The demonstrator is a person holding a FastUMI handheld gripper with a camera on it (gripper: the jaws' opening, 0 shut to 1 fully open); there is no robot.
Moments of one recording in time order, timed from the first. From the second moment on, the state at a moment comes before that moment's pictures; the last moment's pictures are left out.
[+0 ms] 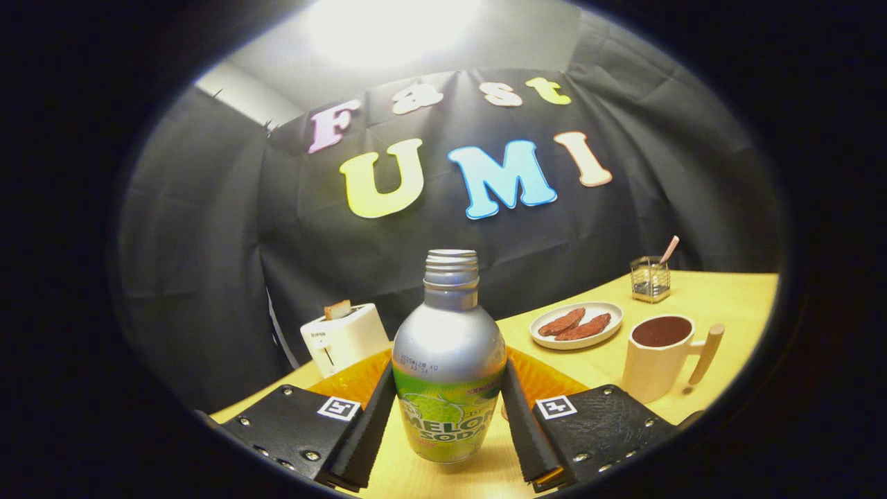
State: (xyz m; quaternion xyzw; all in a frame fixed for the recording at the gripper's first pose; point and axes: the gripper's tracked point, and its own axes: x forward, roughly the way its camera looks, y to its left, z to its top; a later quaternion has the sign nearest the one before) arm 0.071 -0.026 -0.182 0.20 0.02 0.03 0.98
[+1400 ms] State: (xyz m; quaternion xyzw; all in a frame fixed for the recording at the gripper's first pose) arm 0.108 -0.097 -0.189 0.65 -0.06 0.01 0.76
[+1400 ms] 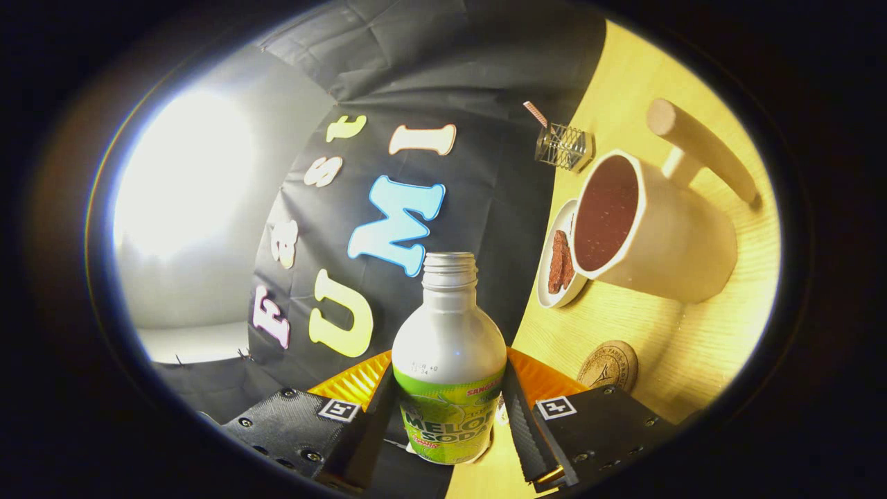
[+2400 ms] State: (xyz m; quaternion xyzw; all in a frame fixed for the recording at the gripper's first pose) arm 0.095 -0.117 -0.189 0.78 -0.12 0.00 0.62
